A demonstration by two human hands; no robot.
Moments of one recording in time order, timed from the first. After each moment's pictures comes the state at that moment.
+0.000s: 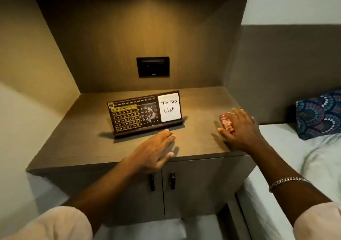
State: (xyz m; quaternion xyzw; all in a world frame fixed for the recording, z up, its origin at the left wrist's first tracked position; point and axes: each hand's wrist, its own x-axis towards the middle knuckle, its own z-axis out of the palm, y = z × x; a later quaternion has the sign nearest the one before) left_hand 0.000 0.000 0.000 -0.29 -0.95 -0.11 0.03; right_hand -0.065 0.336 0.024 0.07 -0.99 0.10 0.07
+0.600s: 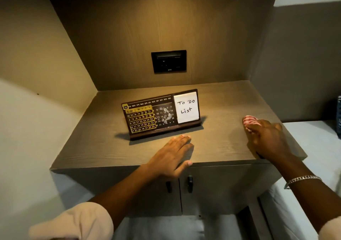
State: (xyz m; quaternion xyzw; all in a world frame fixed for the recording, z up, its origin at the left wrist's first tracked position) left_hand -0.011 0.003 -0.013 -0.28 -0.95 -0.09 -0.03; right_hand -0.084 0.337 -0.003 0.04 -0.99 0.14 0.05
